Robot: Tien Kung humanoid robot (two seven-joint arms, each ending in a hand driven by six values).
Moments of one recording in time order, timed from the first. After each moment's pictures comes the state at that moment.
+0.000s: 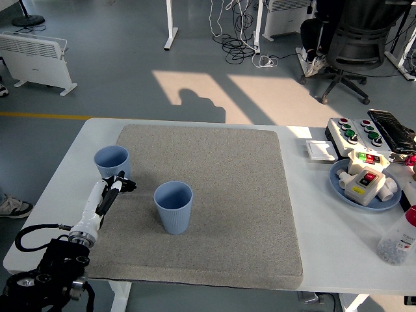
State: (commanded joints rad) left arm -0.67 0.28 -0.39 -0.71 0.39 0.36 -0.62; right arm 0.23 -0.19 0.56 0.24 -0.83 -0.14 -0.18
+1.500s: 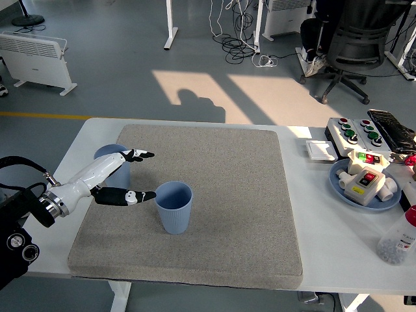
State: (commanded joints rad) left arm -0.51 0.61 -0.94 -1.41 1.67 -0.11 -0.11; right arm 0.20 -0.20 0.58 0.24 -0.83 -0.14 -0.19
